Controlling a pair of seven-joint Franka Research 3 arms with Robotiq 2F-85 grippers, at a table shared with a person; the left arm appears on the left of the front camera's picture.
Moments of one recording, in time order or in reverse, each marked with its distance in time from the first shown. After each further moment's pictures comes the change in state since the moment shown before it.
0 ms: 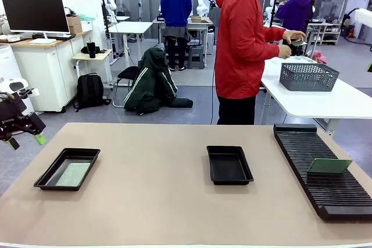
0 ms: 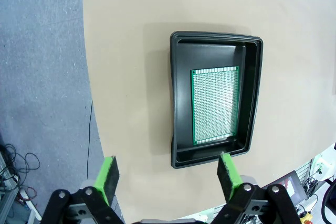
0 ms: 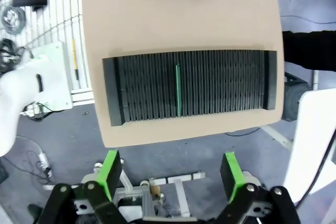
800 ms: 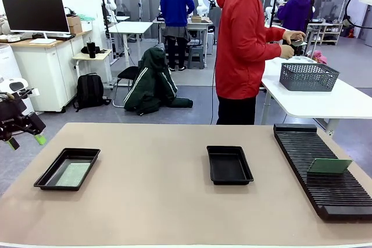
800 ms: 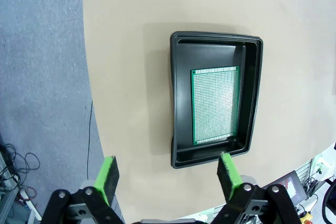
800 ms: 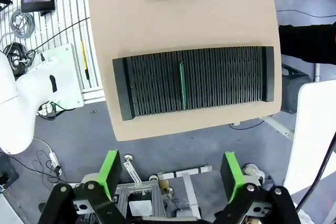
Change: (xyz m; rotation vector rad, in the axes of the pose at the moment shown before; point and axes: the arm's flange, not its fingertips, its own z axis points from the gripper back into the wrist) left arm 0.000 0.000 0.000 0.000 0.000 0.000; right arm 0.013 0.004 0.055 0.022 0.021 -0.050
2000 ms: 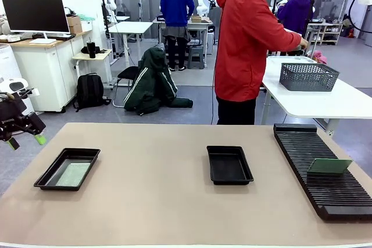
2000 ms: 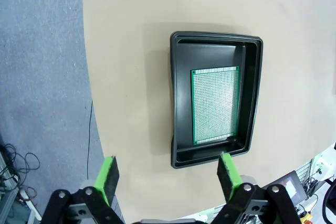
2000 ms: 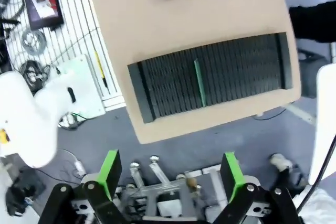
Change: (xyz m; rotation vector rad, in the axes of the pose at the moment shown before) left arm 0.000 0.000 0.000 0.000 0.000 0.000; right arm 0.002 0.004 0.000 0.058 0.013 -0.121
